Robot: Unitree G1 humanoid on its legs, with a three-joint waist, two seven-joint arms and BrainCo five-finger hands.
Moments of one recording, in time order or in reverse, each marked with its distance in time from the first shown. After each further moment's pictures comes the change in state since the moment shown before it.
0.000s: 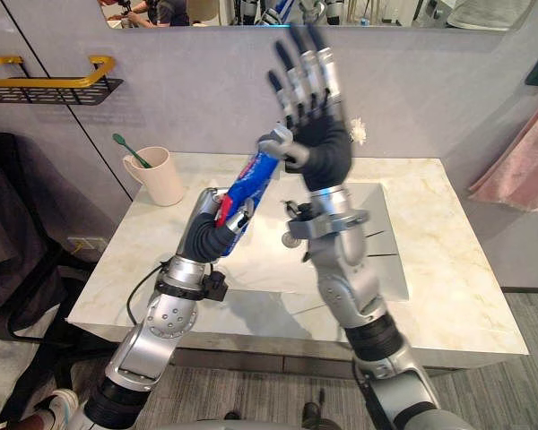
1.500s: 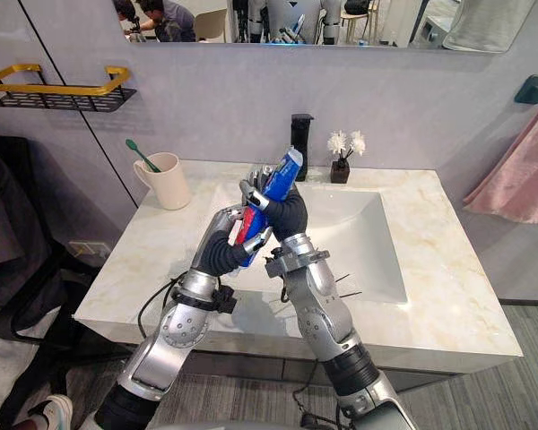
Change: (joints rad) left arm 0.179 -0.049 0.307 -0.069 0.033 -0.023 0.076; right arm 0.226 0.091 -0.206 0.073 0.015 0.059 0.046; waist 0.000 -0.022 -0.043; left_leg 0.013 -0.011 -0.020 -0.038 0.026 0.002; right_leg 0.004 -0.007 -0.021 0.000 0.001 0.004
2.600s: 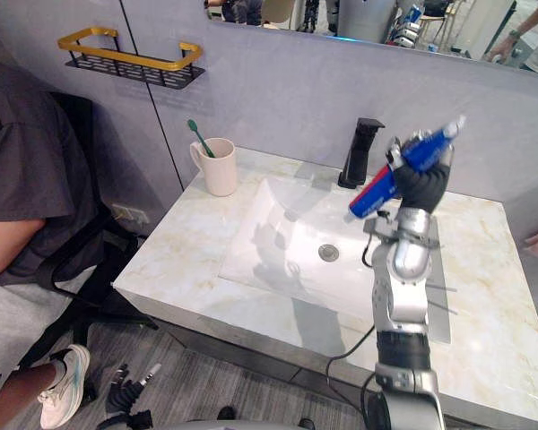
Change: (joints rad) left arm 0.295 -0.089 0.301 1.031 -0.444 0.035 -0.167; right arm -0.260 -0.149 -0.290 0.172 -0.527 -0.057 -0.251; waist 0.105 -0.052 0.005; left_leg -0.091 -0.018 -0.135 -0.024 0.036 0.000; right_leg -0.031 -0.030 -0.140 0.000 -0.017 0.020
